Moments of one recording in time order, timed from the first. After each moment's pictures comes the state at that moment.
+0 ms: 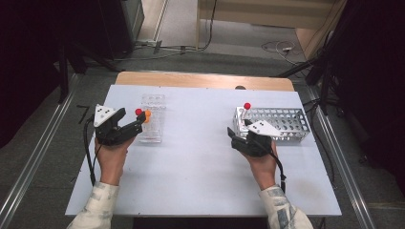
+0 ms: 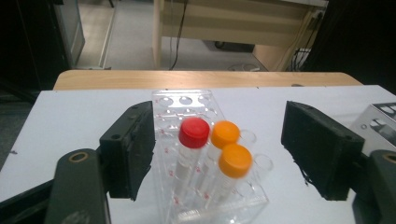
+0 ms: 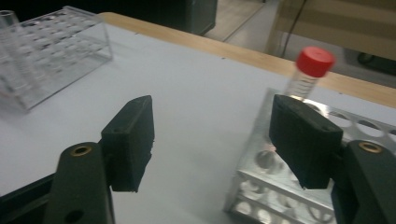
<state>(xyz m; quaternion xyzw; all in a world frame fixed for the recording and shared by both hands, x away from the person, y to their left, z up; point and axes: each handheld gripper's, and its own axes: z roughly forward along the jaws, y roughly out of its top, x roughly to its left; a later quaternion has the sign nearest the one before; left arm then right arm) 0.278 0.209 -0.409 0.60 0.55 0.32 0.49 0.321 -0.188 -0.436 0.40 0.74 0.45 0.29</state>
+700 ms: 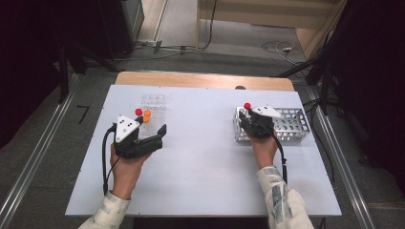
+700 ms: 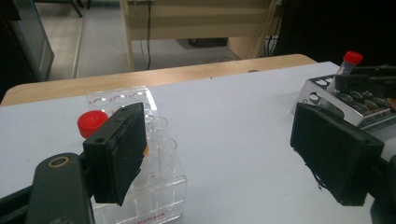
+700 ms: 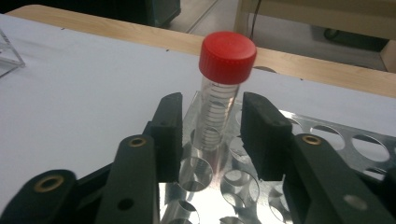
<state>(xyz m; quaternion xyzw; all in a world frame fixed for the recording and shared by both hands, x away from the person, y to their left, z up) 0.256 0.159 -0.407 0.64 0.50 0.31 0.50 0.387 -0.200 -0.451 0.46 0.72 0.42 0.30</state>
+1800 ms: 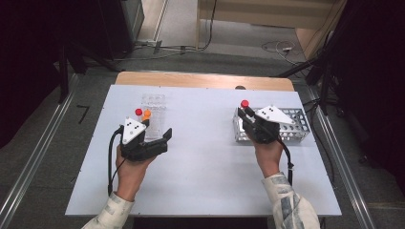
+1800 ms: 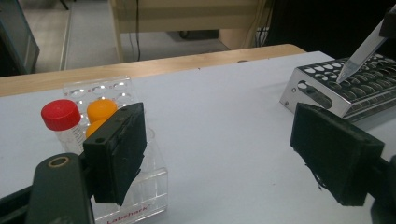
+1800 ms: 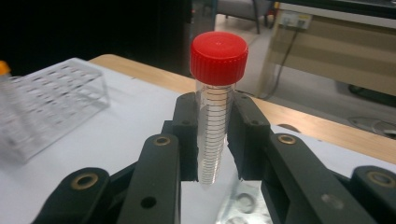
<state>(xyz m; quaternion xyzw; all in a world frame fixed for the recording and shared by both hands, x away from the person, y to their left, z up) 0.256 0.148 -0.413 0.66 0.49 0.29 0.50 0.332 -0.189 -0.395 0.38 0.72 0.49 0.31</state>
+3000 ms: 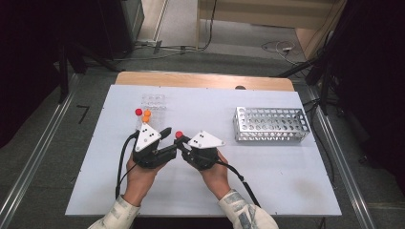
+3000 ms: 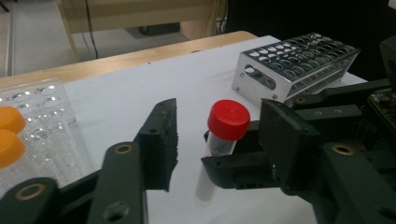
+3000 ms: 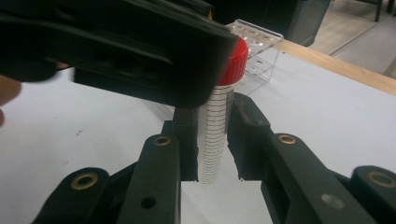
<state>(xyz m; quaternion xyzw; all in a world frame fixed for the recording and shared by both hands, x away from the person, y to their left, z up) 0.248 0.122 -0.419 0.71 0.42 0.25 0.51 0.283 -0.052 -0.450 0.26 0.80 0.51 0.19</state>
